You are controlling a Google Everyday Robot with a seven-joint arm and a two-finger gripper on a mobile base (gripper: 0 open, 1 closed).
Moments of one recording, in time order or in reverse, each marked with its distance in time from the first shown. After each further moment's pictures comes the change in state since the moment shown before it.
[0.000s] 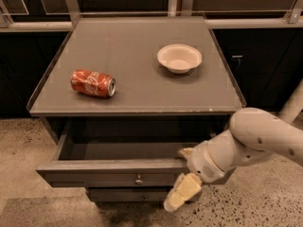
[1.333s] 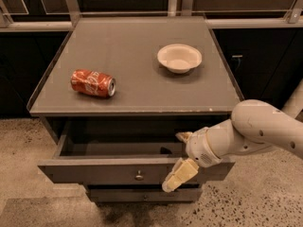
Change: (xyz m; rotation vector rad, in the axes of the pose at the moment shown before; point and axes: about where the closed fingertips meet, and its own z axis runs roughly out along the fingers) arm -0.032 -0.033 -0.017 0.129 -0.067 -0.125
